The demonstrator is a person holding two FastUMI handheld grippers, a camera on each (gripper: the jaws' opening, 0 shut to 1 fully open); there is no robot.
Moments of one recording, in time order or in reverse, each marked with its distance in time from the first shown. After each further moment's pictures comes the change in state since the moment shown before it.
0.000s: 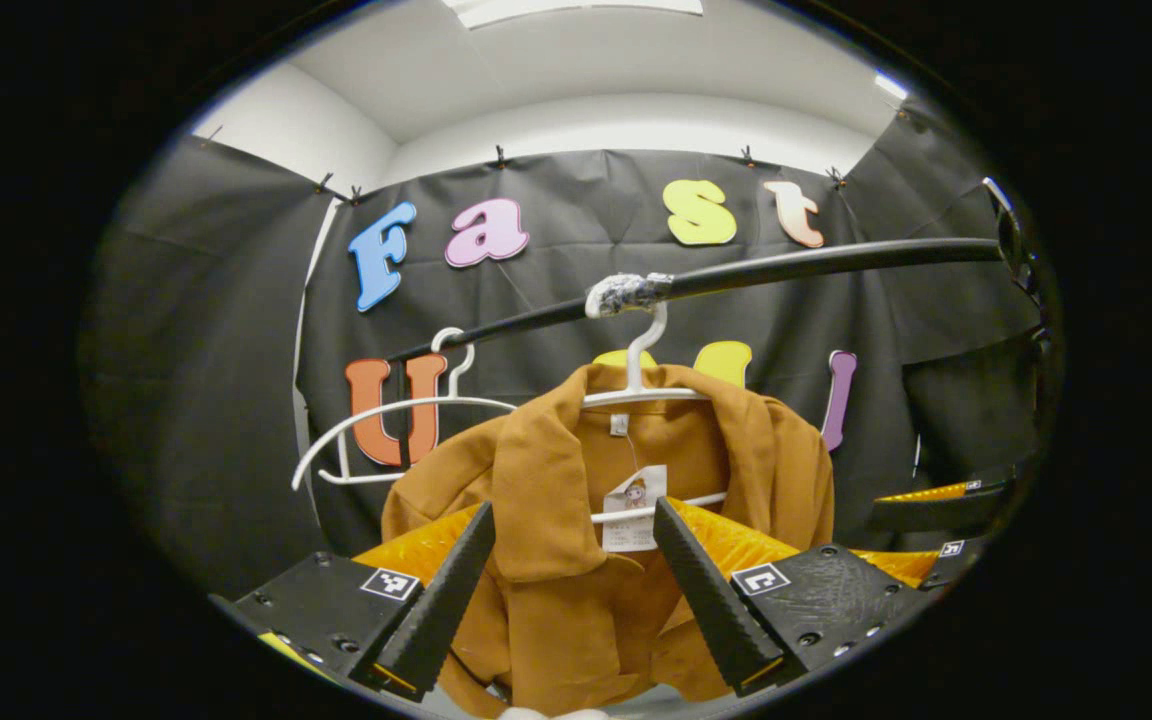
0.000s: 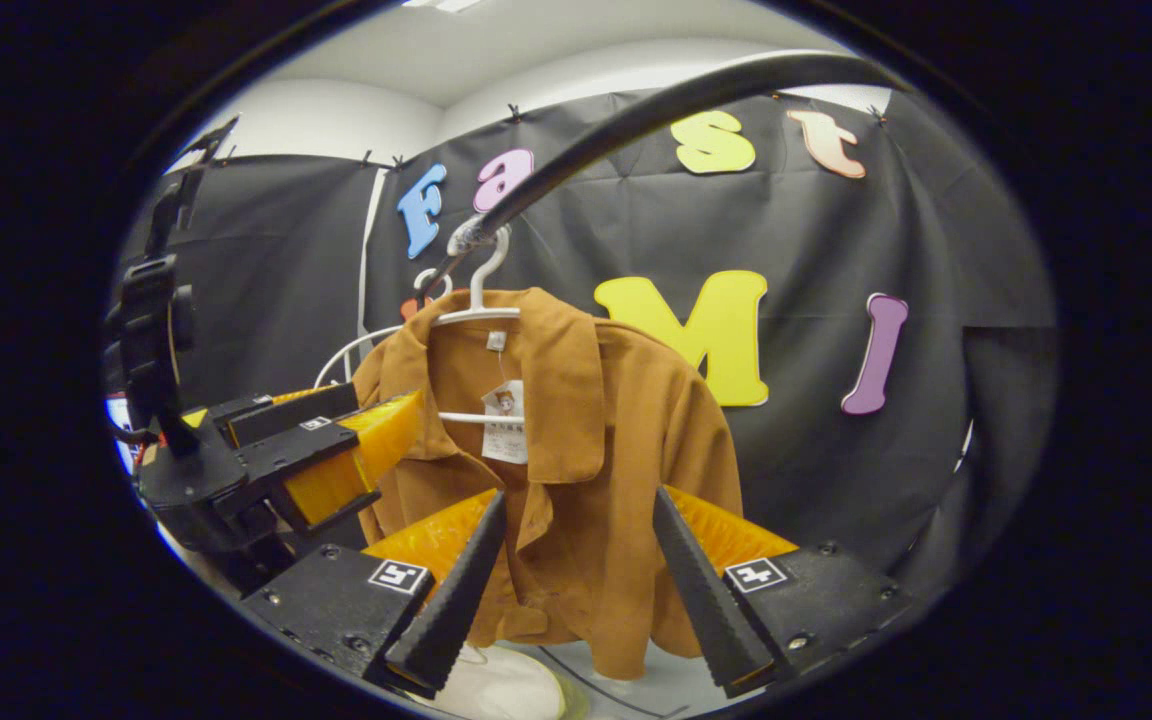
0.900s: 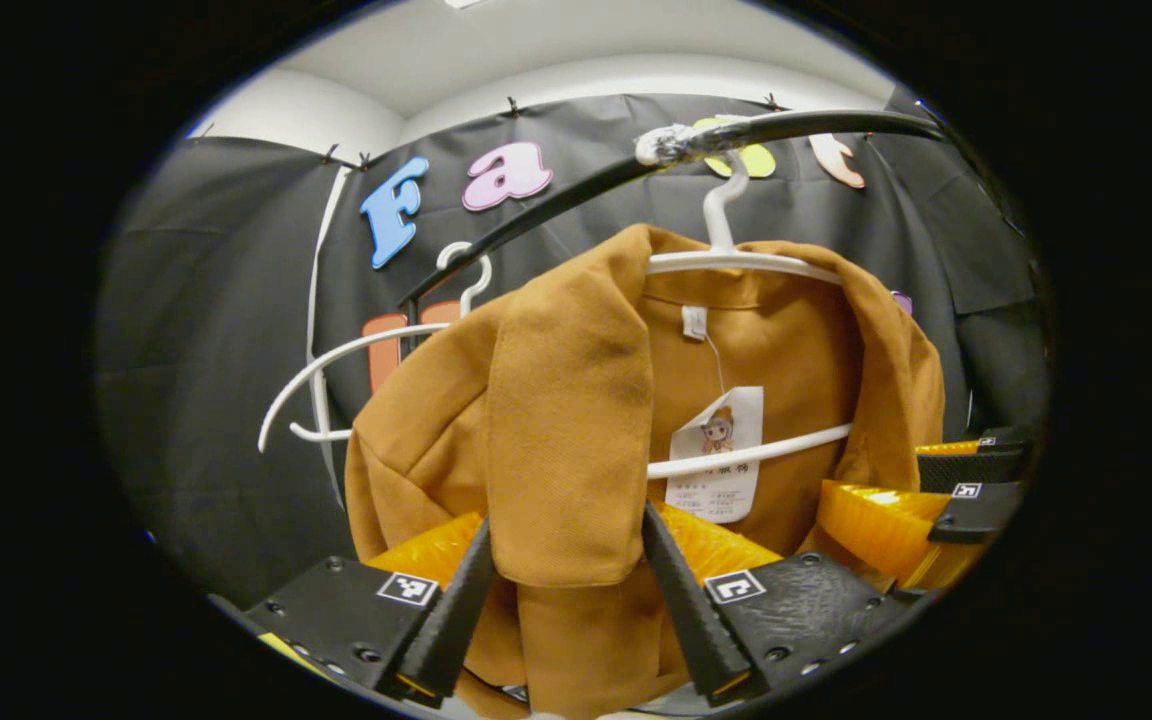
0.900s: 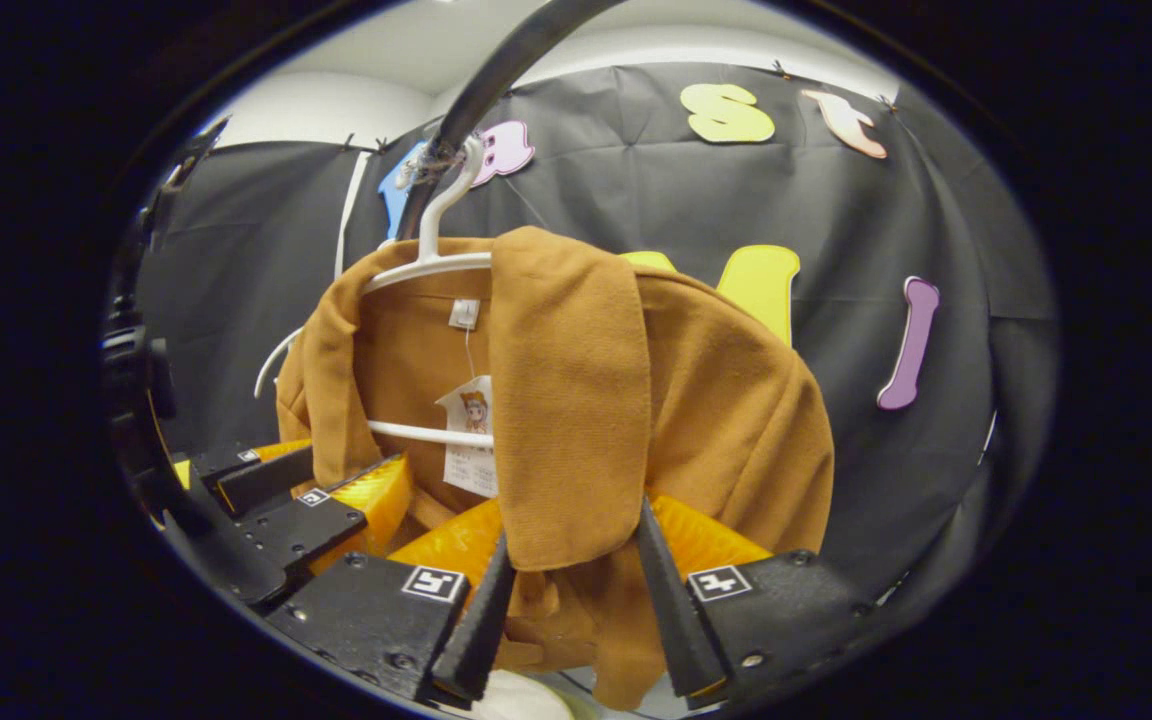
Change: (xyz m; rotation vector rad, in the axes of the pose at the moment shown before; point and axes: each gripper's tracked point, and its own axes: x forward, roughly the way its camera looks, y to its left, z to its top) left arm 0.053 0.039 -0.073 0.025 0.137 0.095; right arm 0.105 0.016 -0.005 0.023 0.015 -0.016
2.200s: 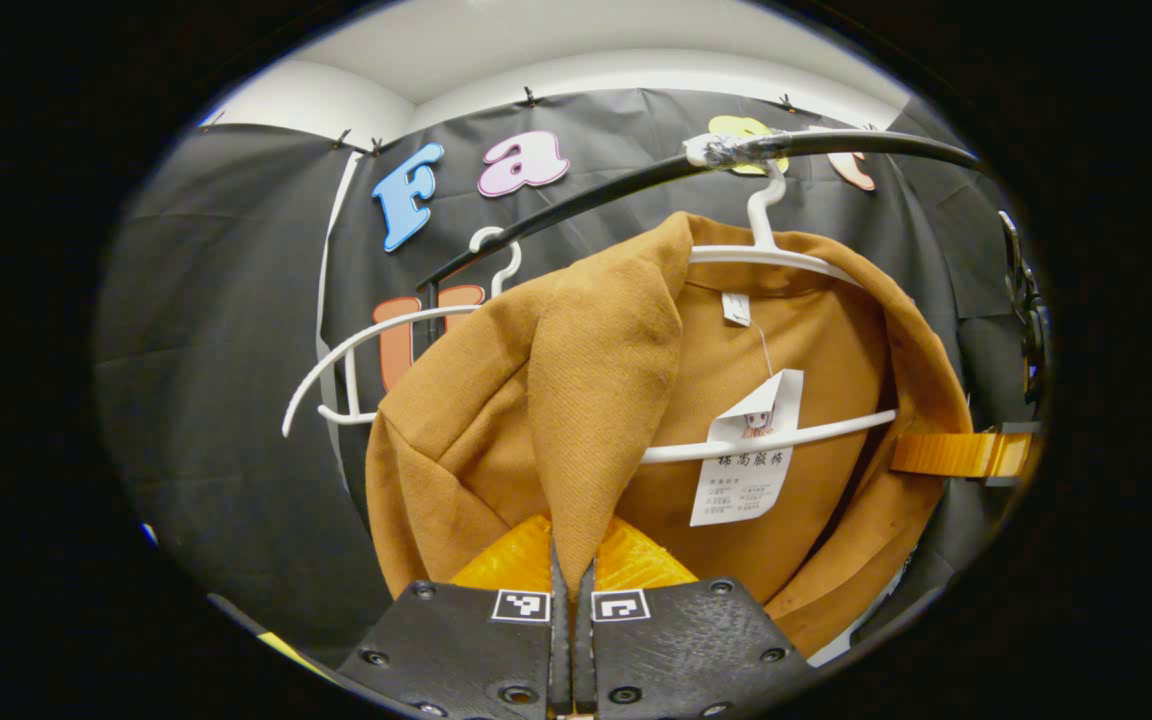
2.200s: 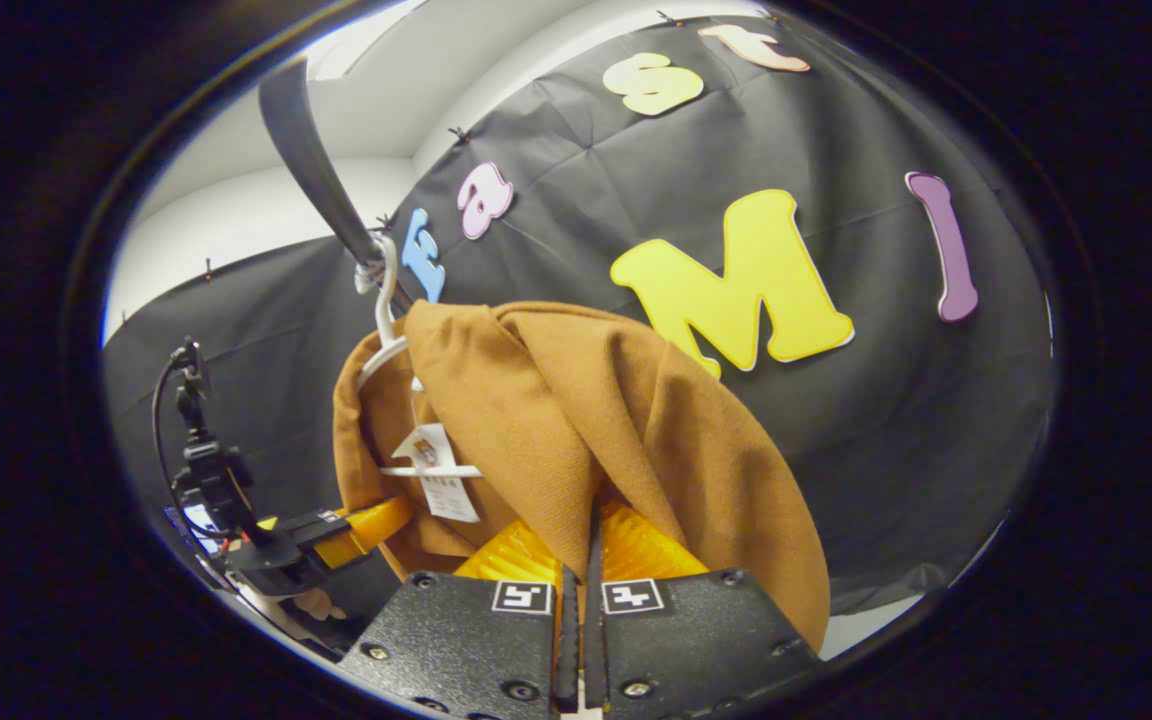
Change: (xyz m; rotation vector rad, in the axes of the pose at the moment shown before) left arm -0.015 0.027 0.000 -0.004 0.016 0.006; right arm -0.021 -0.027 0.013 0.296 -0.025 0.338
